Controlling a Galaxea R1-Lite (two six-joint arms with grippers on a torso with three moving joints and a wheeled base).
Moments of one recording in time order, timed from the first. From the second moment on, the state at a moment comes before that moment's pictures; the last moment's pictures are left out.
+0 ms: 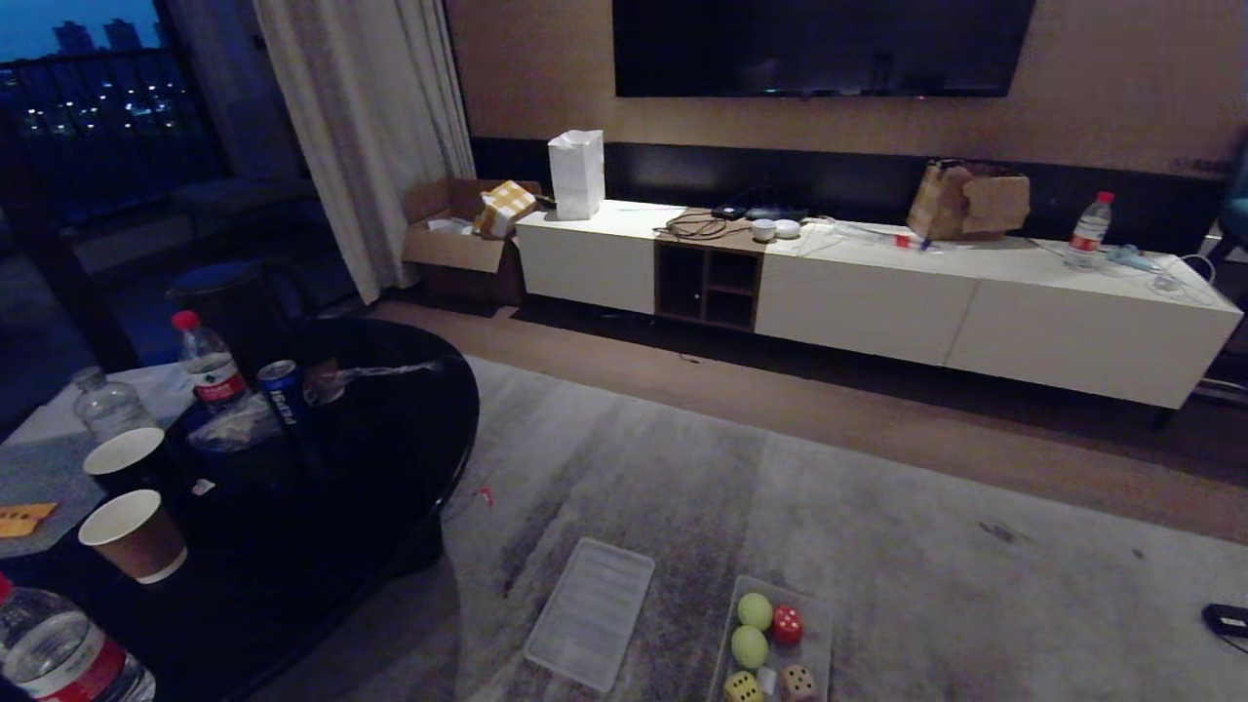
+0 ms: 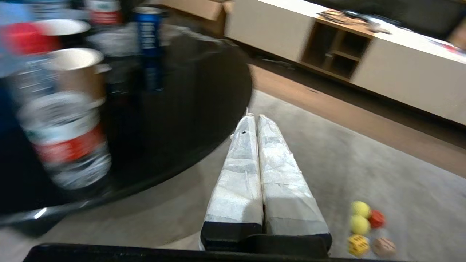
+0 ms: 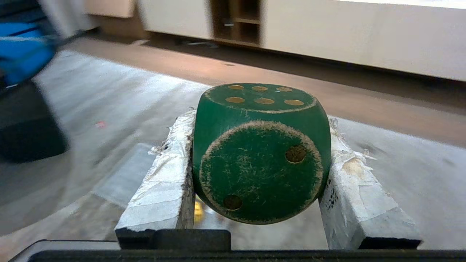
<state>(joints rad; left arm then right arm) 0.00 0.00 0.00 -0.01 0.07 -0.15 0.01 0.00 0.00 -0.03 0.02 0.00</state>
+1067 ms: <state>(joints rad) 0.00 0.00 0.00 -0.01 0.07 -0.15 0.01 0.00 0.00 -0.03 0.02 0.00</state>
